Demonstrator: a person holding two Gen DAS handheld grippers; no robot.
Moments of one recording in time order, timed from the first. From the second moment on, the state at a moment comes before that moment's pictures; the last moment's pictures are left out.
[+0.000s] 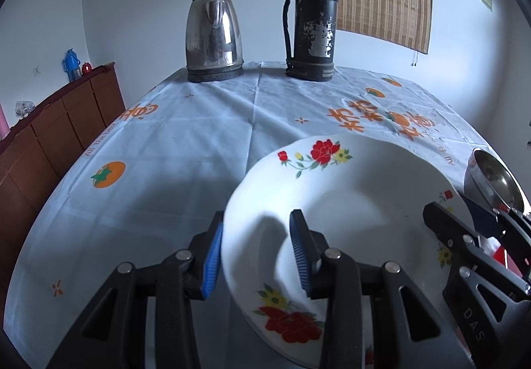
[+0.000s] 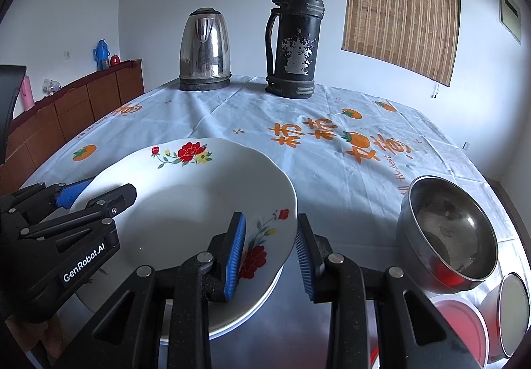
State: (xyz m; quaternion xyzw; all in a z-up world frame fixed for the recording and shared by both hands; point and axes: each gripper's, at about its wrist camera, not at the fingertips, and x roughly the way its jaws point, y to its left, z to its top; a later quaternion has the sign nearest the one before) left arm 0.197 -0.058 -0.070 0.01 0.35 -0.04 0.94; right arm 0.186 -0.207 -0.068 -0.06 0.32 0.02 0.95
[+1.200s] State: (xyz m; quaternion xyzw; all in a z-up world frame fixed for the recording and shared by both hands) left arm 0.191 -0.057 -0.067 0.01 0.33 -0.05 0.94; right arm 0.179 -0.194 -0.063 -0.09 0.31 0.03 0.95
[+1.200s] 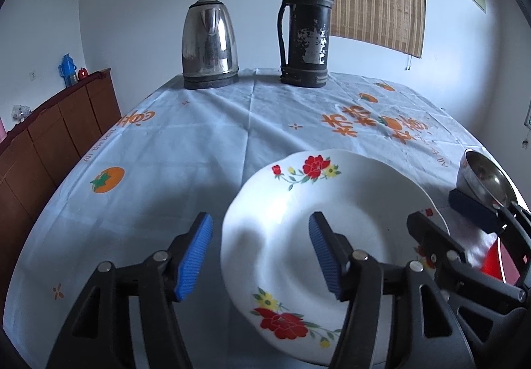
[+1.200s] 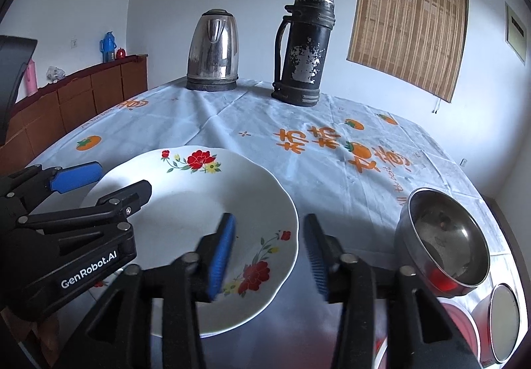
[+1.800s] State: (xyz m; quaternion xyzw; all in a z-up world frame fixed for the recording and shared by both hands) left arm 0.185 -0.049 -0.063 -0.02 0.32 -0.05 0.95; right arm 0.149 -0.206 -0.045 -0.07 0.28 0.04 0.96
